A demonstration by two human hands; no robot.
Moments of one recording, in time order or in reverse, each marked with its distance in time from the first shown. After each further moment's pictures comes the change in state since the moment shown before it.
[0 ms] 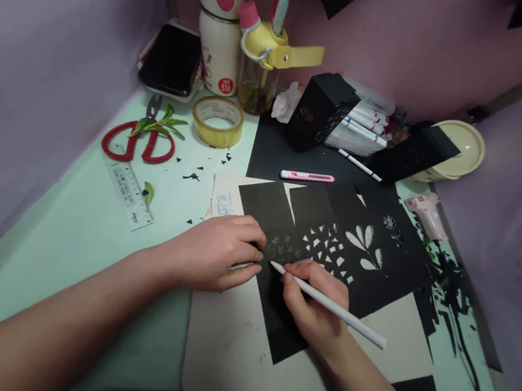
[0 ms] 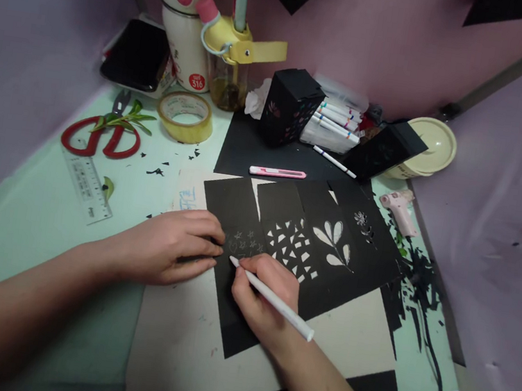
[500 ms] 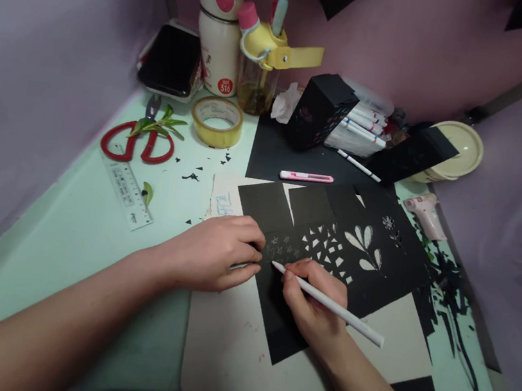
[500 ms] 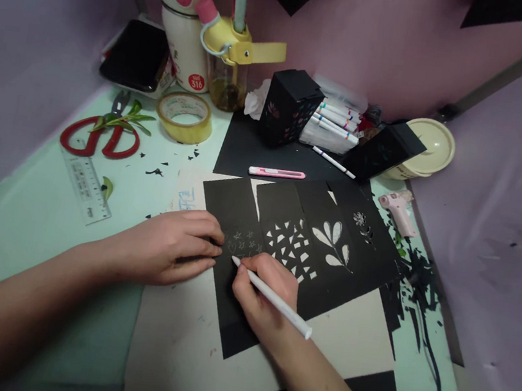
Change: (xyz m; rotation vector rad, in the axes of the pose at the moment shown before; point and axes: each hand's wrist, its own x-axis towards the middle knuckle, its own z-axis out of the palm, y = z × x) left_hand 0.000 0.000 -0.002 -0.003 -0.004 -0.002; right_hand -0.001 0.001 0.000 -0.024 -0.019 0.067
